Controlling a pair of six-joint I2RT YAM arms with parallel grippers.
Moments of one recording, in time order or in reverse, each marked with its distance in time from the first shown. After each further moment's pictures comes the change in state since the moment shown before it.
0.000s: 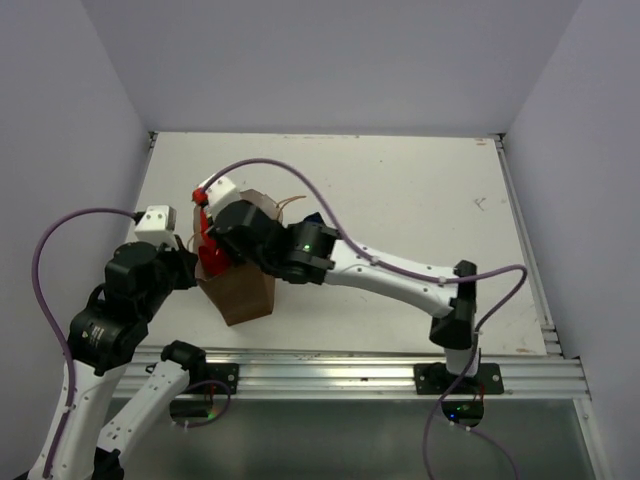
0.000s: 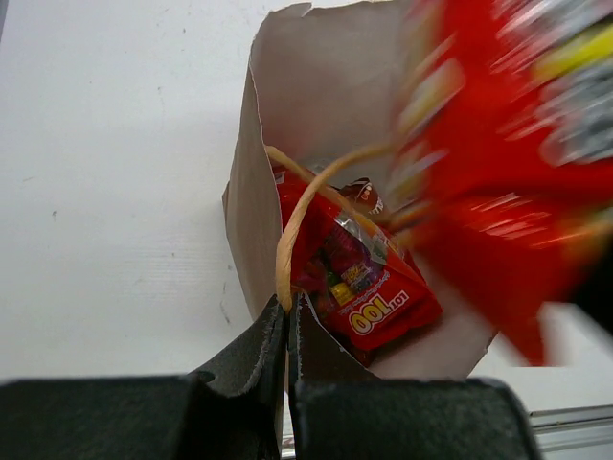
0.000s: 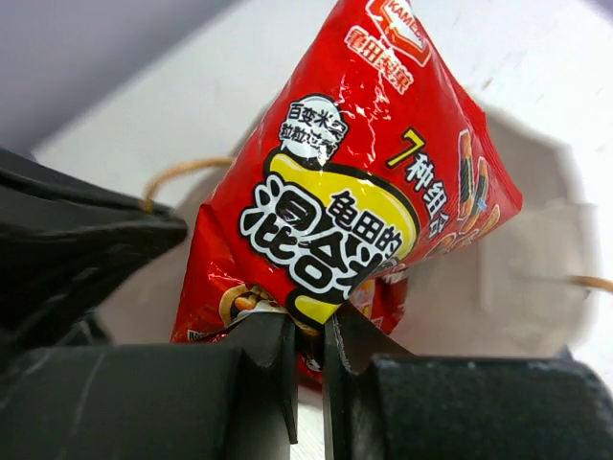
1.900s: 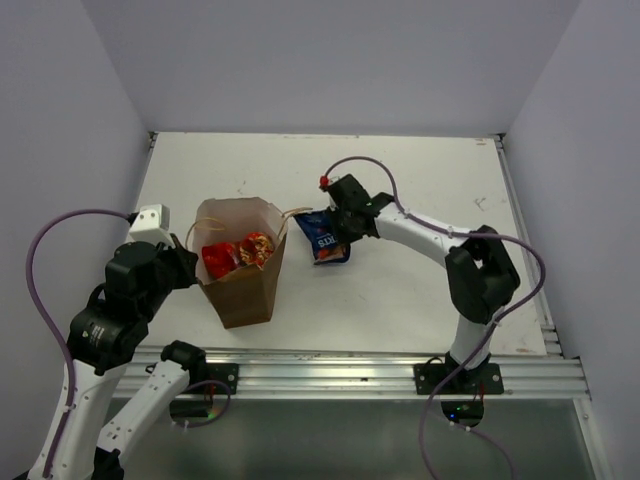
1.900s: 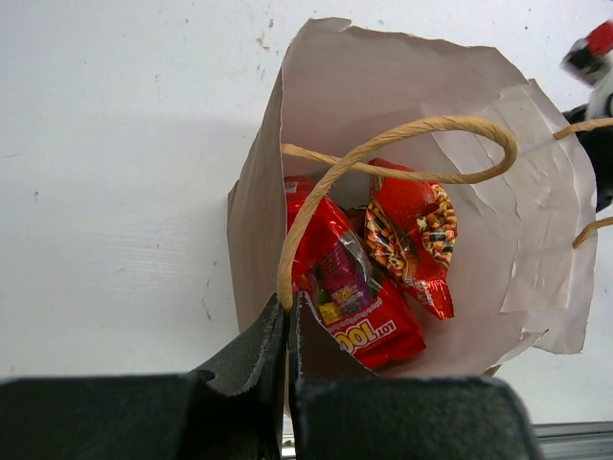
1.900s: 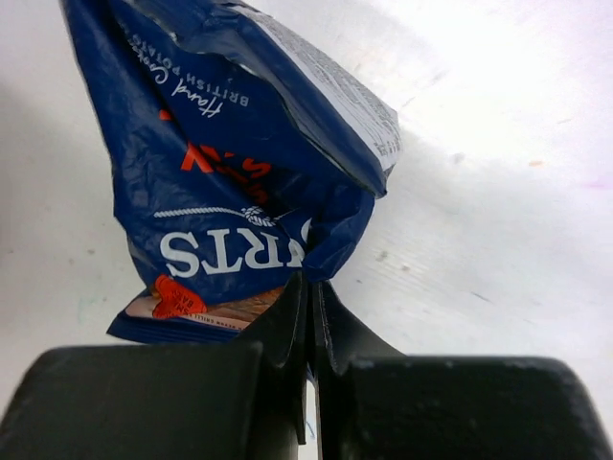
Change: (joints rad) left arm 0.000 0.000 -0.001 0.001 -0.024 -0.096; right arm -0.615 -0.022 -0.768 0.147 -0.417 0.017
